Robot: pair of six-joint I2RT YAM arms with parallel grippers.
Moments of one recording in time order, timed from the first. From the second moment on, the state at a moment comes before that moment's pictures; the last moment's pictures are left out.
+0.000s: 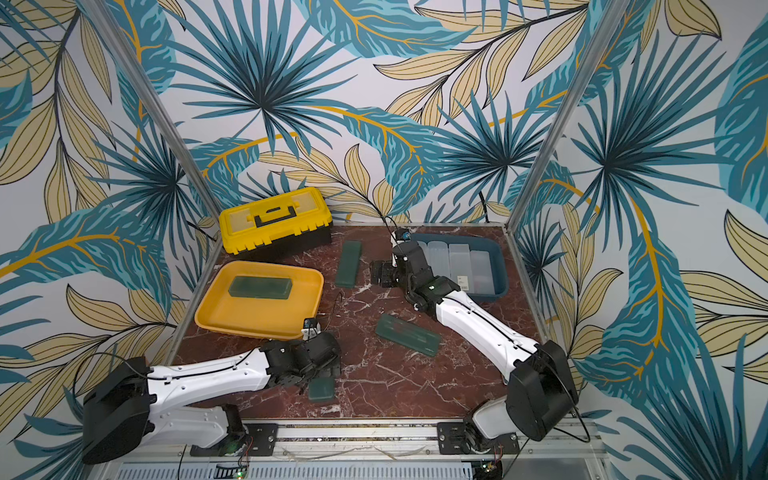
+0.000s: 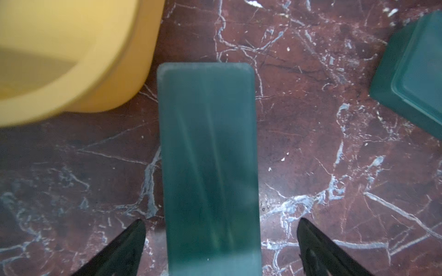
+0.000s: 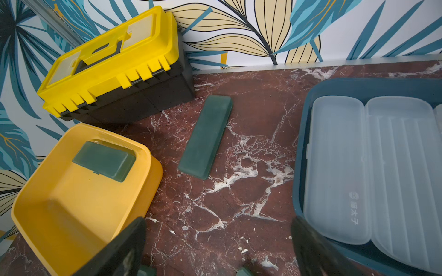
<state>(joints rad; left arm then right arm) -1.02 1.31 0.70 -0.62 -0.31 -1.12 0.55 1.45 1.14 -0.24 0.12 0.41</state>
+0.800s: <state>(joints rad) -0.99 1.52 0.77 -0.63 -0.27 -1.13 0.55 1.45 1.10 -0.22 0.12 0.41</state>
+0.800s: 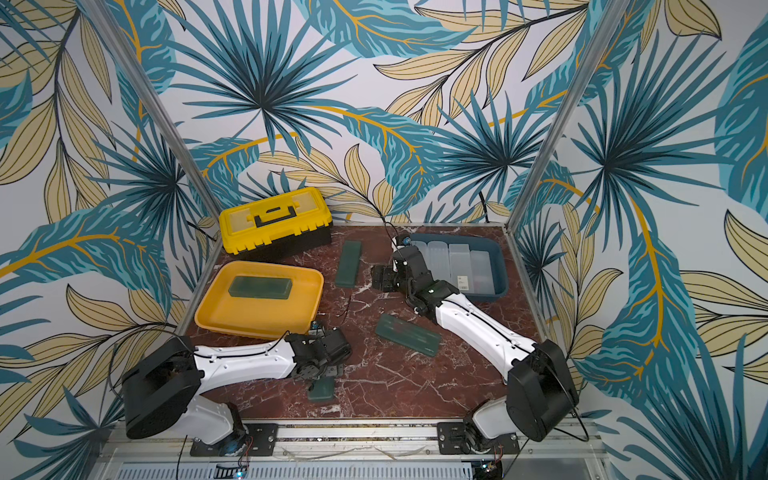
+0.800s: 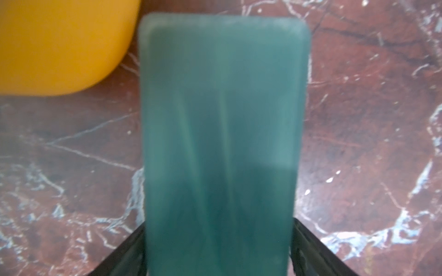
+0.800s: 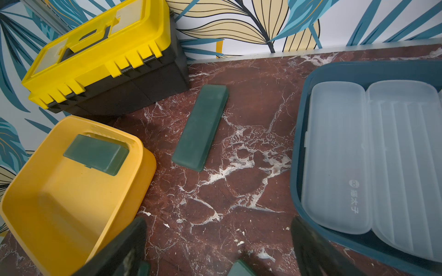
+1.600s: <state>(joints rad) -1.07 1.63 0.99 -0.67 -0.27 -0.94 0.48 1.33 1.05 -0.21 0.13 0.42</state>
